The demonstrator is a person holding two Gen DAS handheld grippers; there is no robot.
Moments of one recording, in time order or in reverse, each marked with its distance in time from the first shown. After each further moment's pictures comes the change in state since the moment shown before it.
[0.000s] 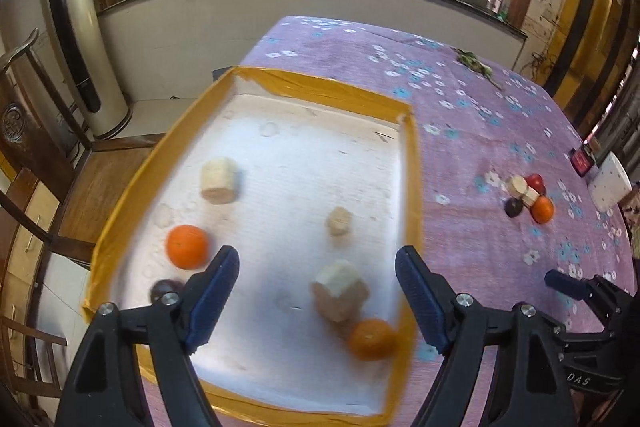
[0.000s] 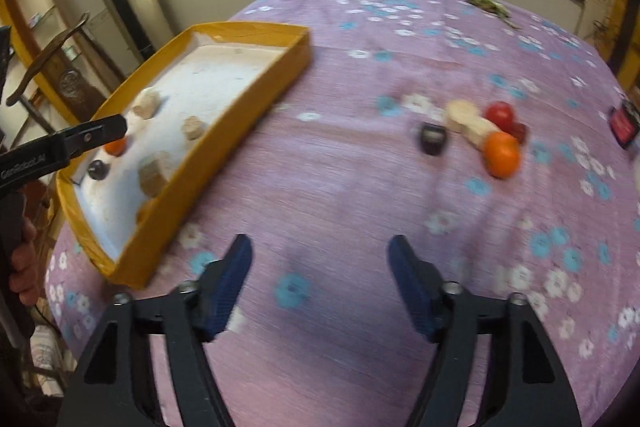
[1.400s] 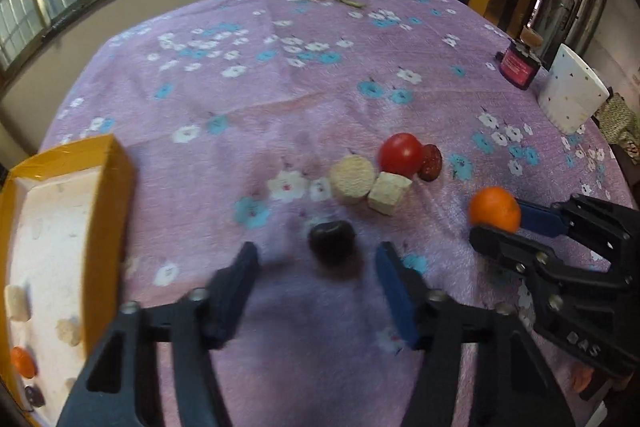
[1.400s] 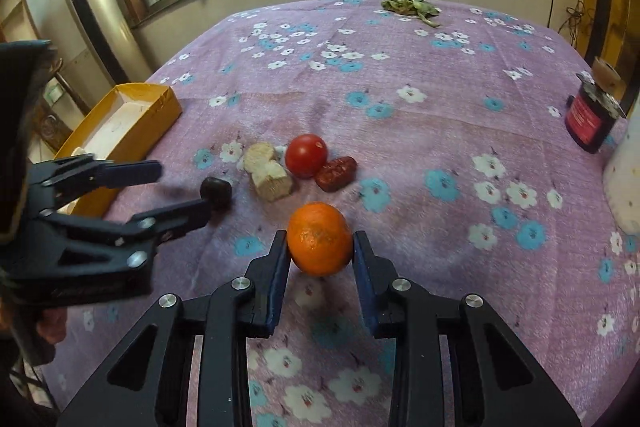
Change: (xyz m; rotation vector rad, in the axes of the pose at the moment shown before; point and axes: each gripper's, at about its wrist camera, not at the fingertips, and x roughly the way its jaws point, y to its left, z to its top) left arm 0.098 -0.213 0.024 0.340 0.133 -0.165; right arm 0.013 -0.151 0.021 0.041 -0.090 0.030
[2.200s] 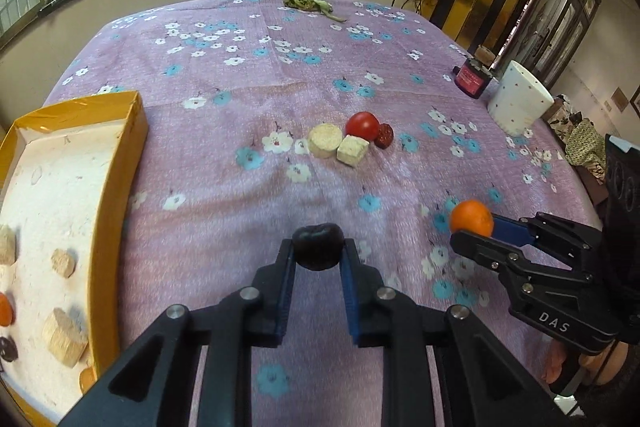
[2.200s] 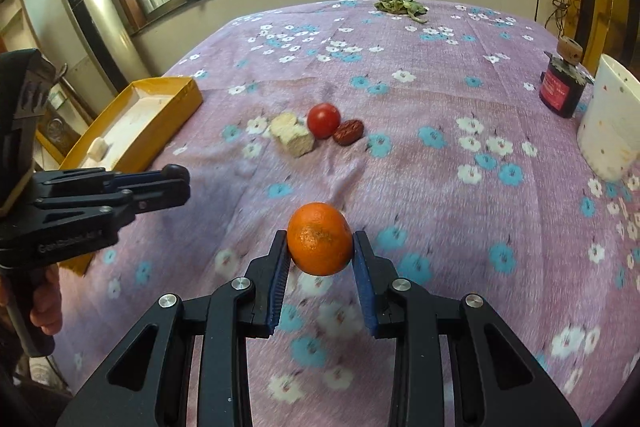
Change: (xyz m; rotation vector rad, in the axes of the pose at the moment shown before) left arm -0.059 0.019 -0.046 -0.060 -0.055 -0.141; right arm -0.039 0.026 -0.039 0.038 -0.012 -0.007
